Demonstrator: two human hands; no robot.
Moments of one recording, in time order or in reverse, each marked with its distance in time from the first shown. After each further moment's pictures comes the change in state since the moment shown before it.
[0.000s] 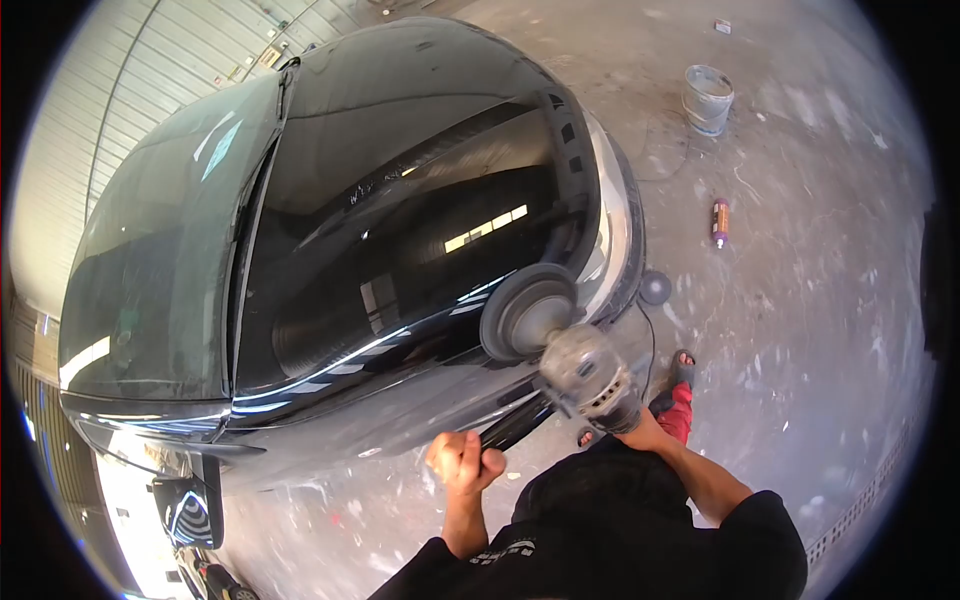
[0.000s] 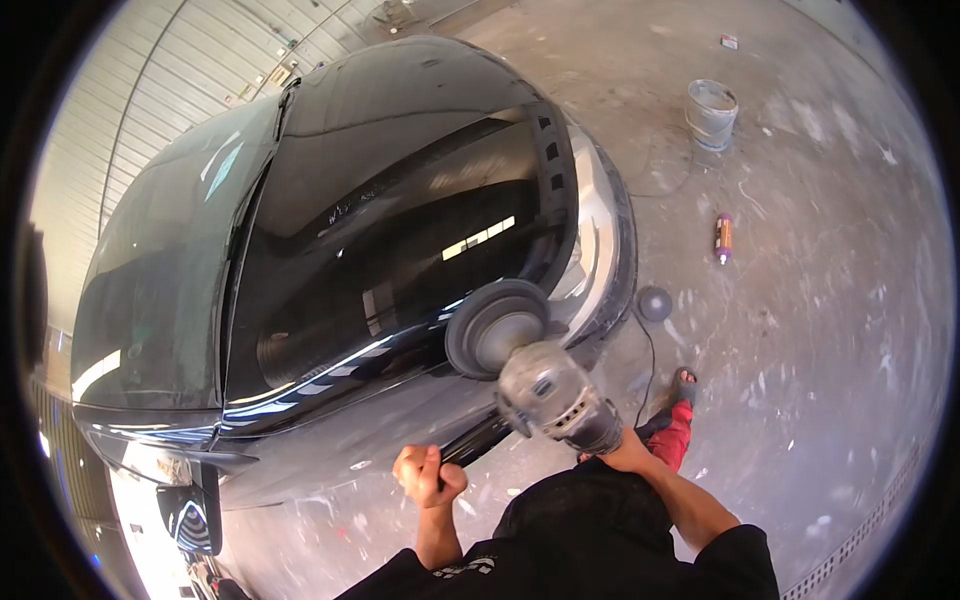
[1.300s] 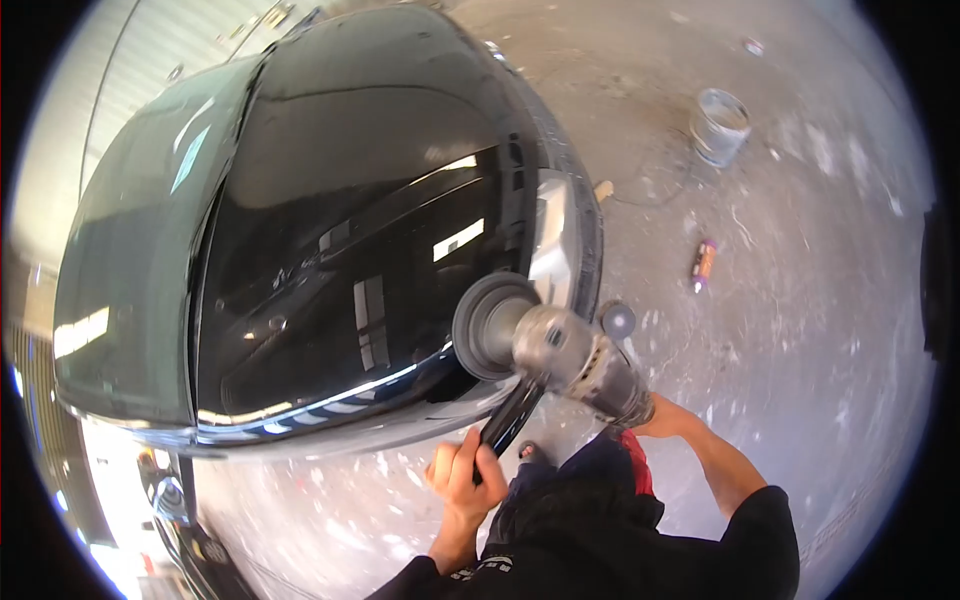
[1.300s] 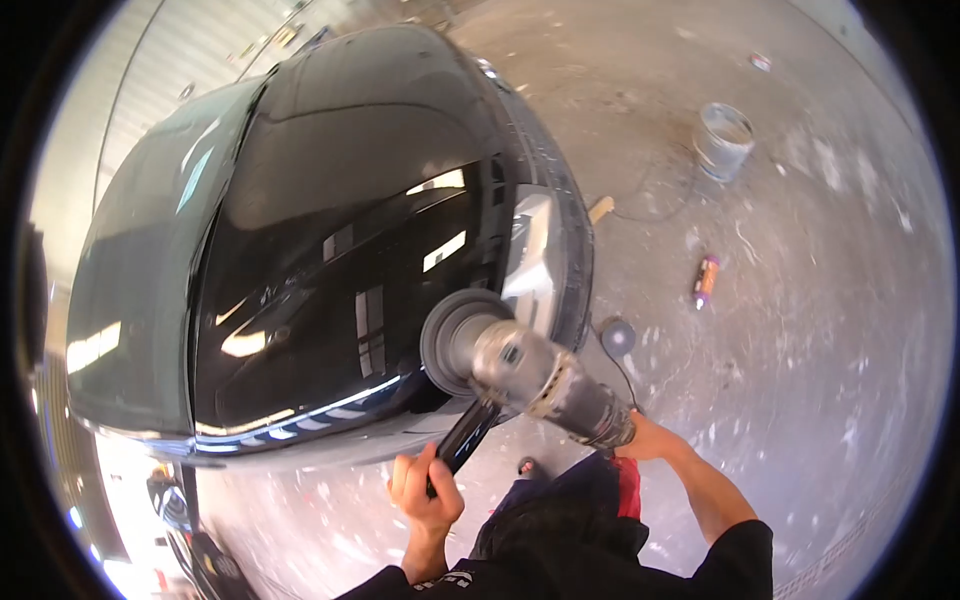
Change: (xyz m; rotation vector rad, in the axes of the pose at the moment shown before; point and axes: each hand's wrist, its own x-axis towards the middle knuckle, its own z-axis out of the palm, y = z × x) left_hand 0.173 0.115 0.170 0.112 -0.260 -0.533; right_hand 0.089 -0.069 -0.300 -0.200 -0.348 0.311
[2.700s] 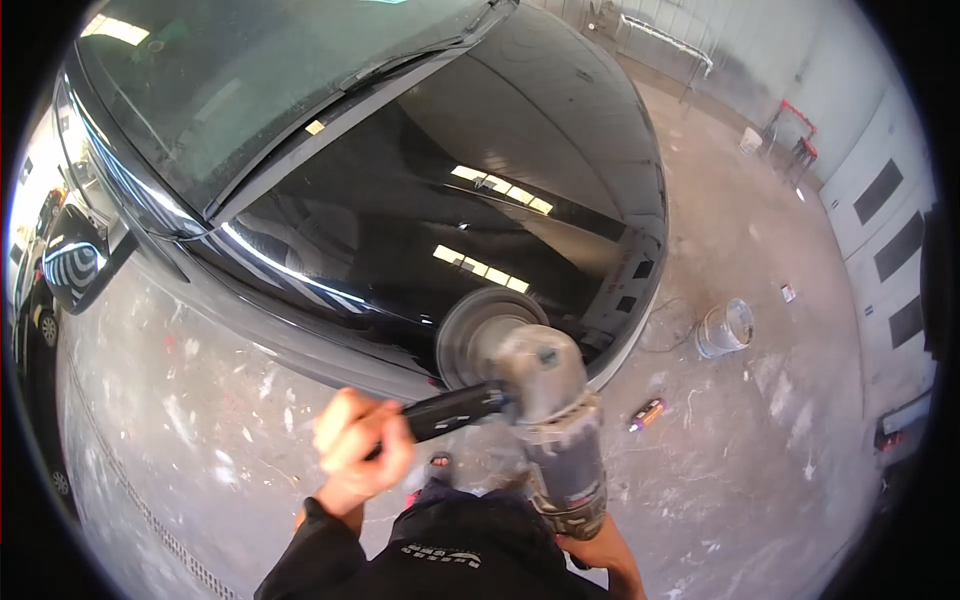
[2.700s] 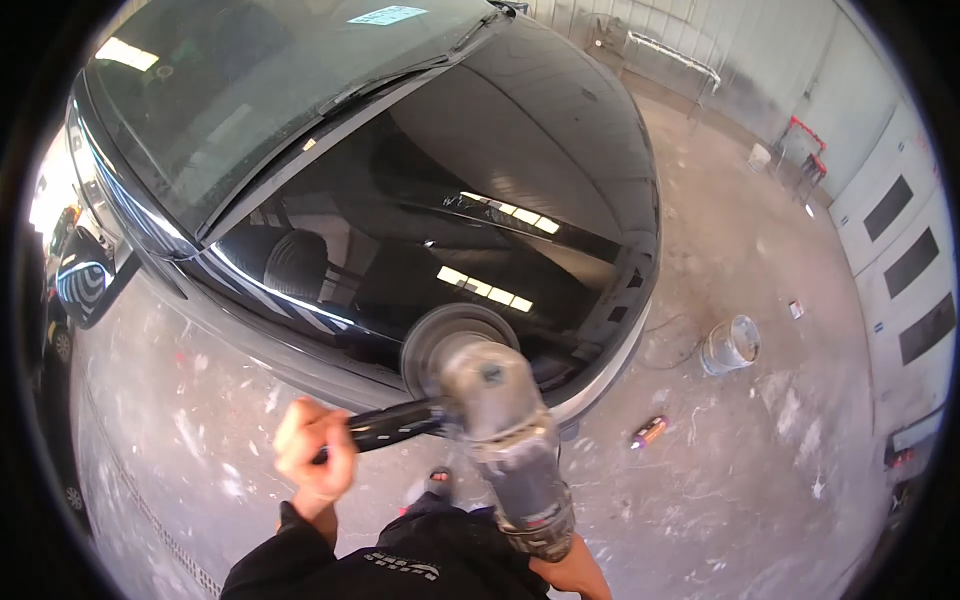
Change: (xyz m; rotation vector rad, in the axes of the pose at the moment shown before) left_hand -0.012 -0.159 -0.179 -0.131 0.531 -0.024; right_hand -0.056 -0.205 0.171 -0.365 0.043 0.262
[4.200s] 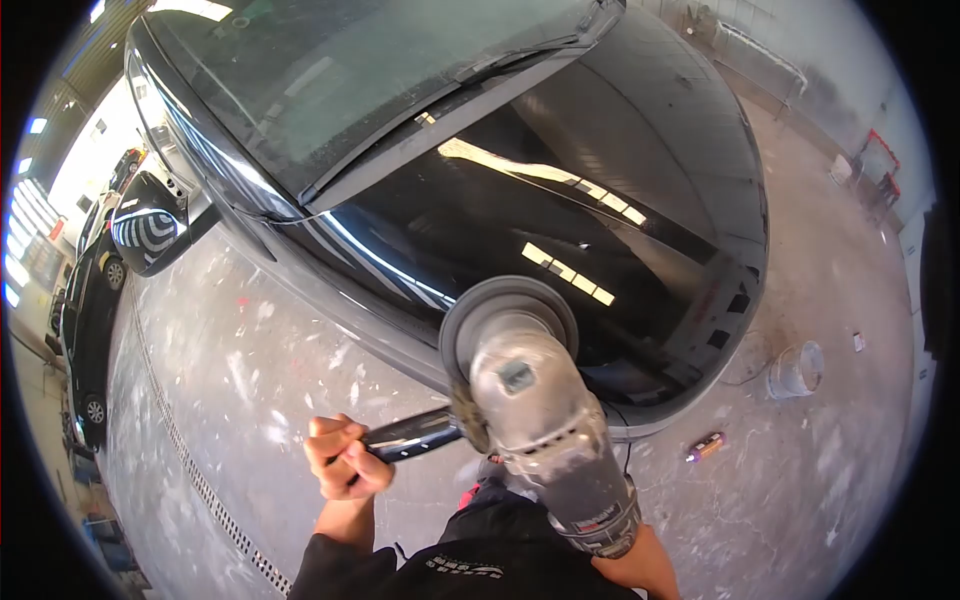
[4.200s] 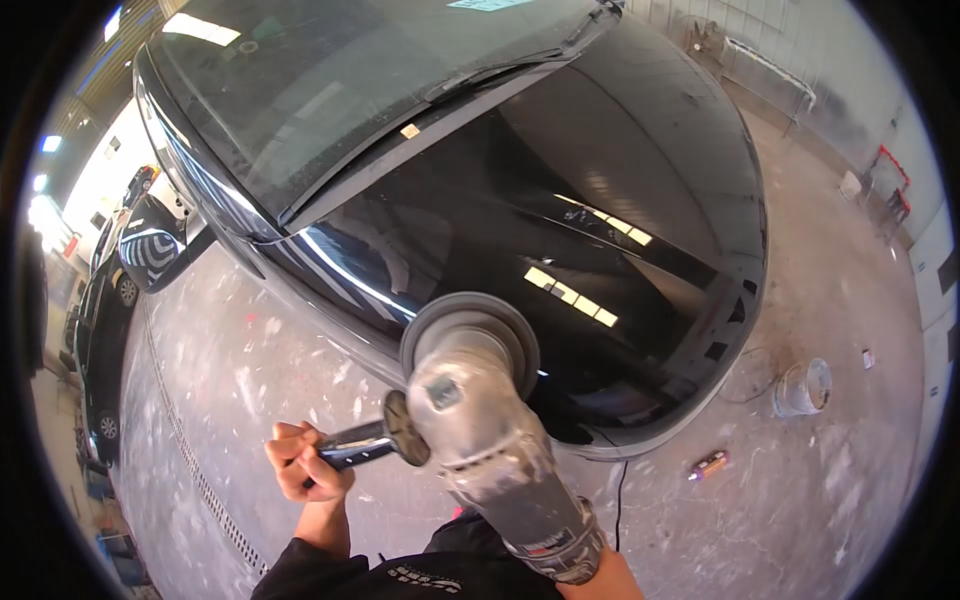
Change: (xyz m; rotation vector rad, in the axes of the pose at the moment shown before) left_hand -0.040 -0.045 -0.075 0.253 0.297 0.124; right_hand 0.015 -0.143 0.004 -0.341 -0.079 -0.033
